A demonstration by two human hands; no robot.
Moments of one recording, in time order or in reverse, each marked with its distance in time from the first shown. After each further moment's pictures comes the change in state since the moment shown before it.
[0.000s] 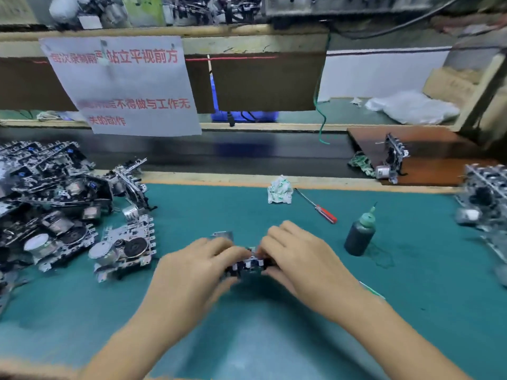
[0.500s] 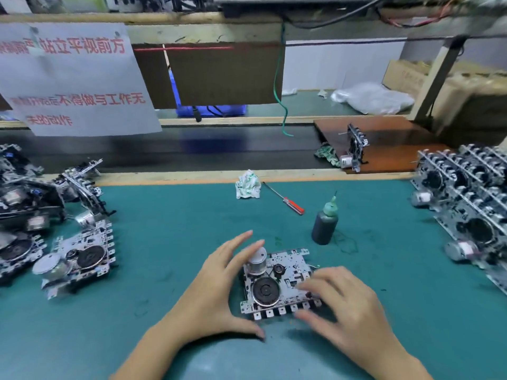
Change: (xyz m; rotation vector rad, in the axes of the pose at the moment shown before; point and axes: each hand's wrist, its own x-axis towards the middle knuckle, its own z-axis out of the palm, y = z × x) left_hand 0.006 0.020 0.085 -0.604 -0.261 -0.015; right_hand -0.119 0.032 0.039 0.091 0.369 0.216
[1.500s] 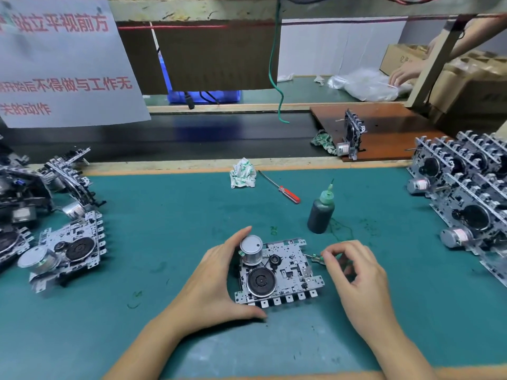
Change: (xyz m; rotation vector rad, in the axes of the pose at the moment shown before) left_hand -0.002 0.004 0.009 -0.167 -0.032 -0.220; right_hand -0.001 0.008 -0.002 0.251 0.070 0.662
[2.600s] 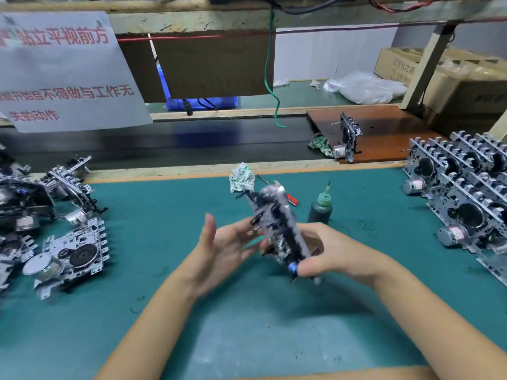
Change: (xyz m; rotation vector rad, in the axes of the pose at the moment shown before) left_hand 0.036 0.018 -0.020 -1.116 -0.175 -0.055; right_hand 0.066 -0.049 -0.008 0.716 -1.032 0.104
